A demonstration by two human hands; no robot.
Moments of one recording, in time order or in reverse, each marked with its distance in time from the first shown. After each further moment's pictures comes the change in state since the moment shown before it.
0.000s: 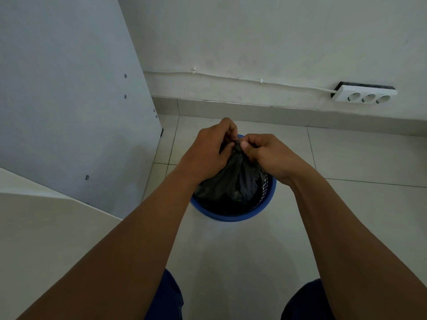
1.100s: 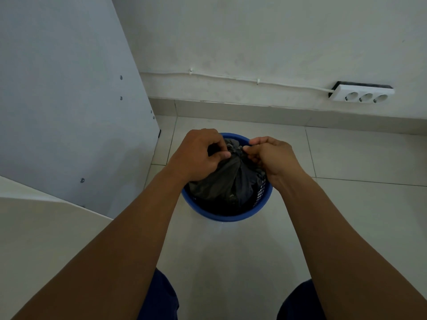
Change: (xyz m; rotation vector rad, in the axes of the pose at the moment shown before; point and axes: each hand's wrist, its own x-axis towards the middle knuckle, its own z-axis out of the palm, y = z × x) left_hand -0.002 -0.014 -0.009 0.081 -0.079 -0.051; right_hand 0.009 0.015 0.006 0.536 0.401 0.303
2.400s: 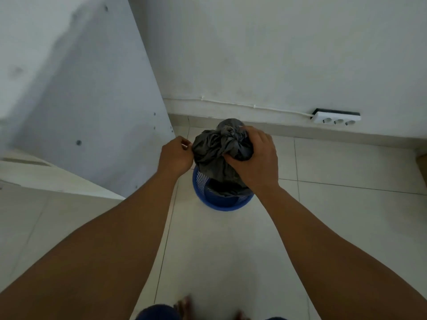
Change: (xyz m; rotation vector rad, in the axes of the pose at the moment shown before) left_hand 0.005 0.081 -0.137 -0.040 0.084 -0.793; right_hand -0.111 -0.118 0.015 -0.743 0.099 -0.773
